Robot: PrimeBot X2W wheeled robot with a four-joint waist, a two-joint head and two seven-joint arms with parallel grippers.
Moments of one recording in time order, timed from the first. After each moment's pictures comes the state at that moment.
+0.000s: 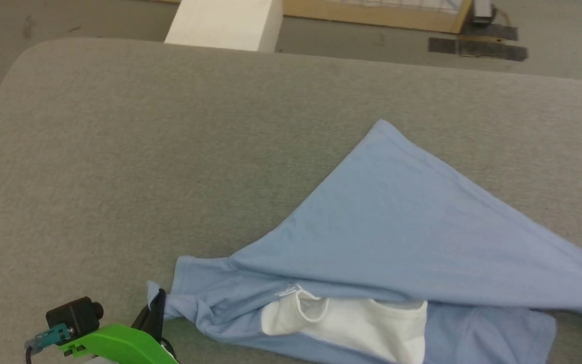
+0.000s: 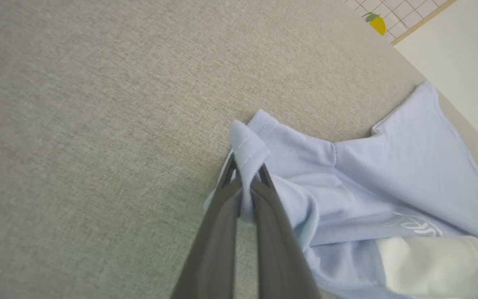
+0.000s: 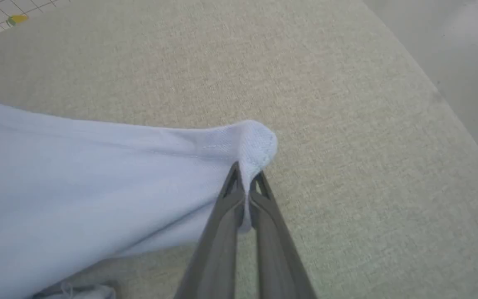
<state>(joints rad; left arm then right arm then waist) 0.14 0.34 -0.25 -0.11 -0.87 0.23 0.07 -0.01 -0.05 -0.65 0.07 0.19 0.13 0.40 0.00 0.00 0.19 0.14</state>
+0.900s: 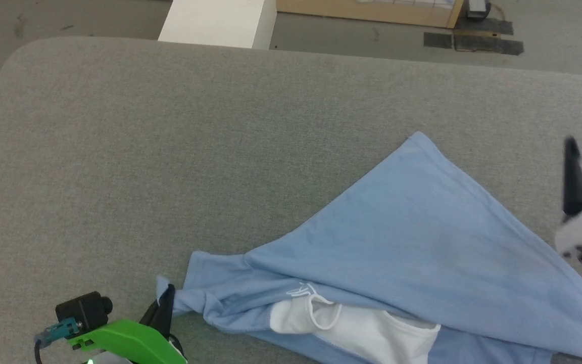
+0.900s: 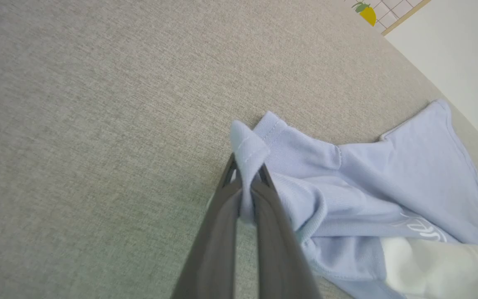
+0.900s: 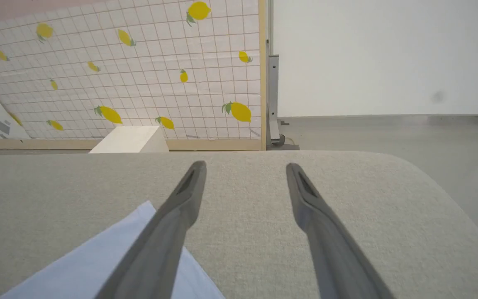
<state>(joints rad) 0.12 0.34 -0.28 -0.11 -0.87 0.22 0.08 -0.22 -0.14 -0.29 0.01 0.19 0.13 0.14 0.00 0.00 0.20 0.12</state>
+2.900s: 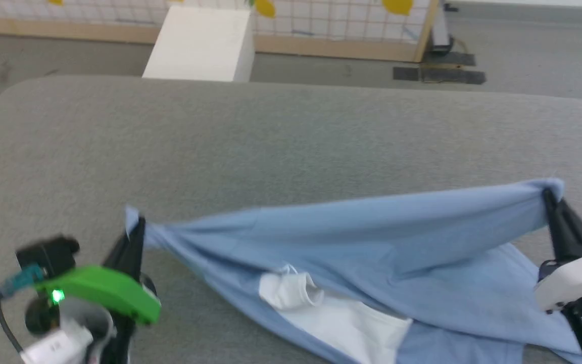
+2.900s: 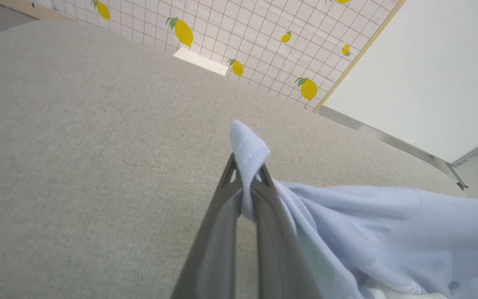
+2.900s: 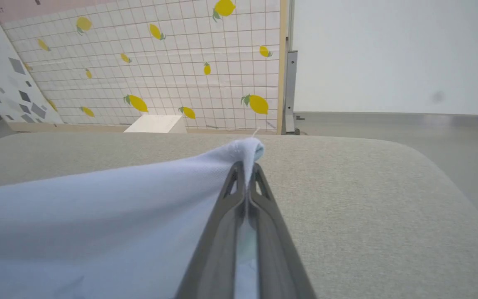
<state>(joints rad) -0.04 0.41 -0.25 -0.10 -0.83 0.18 0.01 -0.05 -0.17 -0.16 -0.08 0.26 0.13 0.14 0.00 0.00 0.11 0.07</state>
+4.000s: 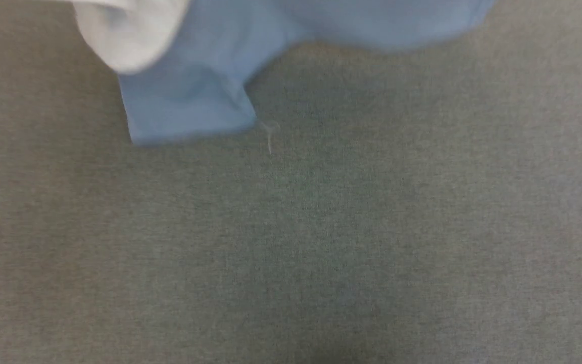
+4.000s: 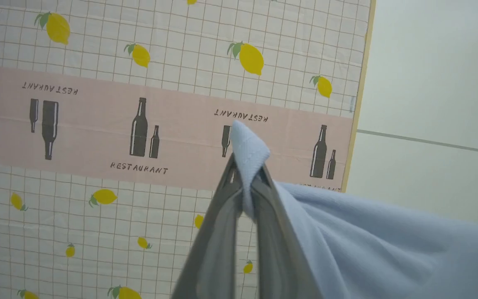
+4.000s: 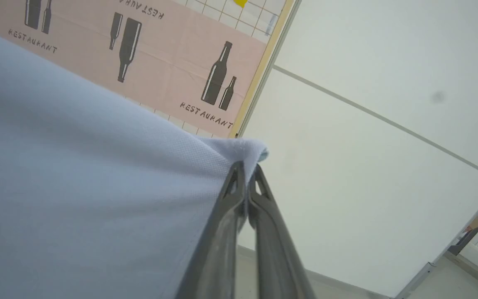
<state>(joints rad) -1.34 0.55 -0.16 0.12 -0.70 0.13 0.14 -1.26 -0.44 0.06 0.11 0.13 0.13 0.42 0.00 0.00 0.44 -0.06</state>
